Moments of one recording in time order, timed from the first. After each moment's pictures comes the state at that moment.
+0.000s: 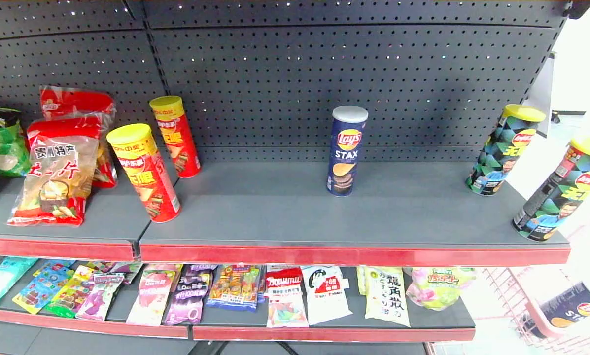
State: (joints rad) left arm 0.00 0.00 0.00 0.00 0.00 0.01; right arm 0.00 0.00 0.00 0.00 0.00 0.00
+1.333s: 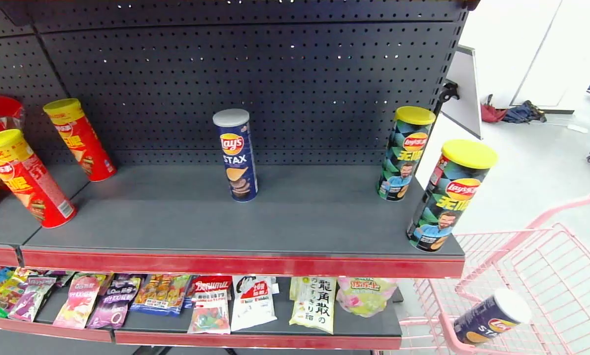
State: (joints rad) left arm 0.00 0.00 0.00 0.00 0.00 0.01; right arm 0.00 0.00 0.00 0.00 0.02 0.00
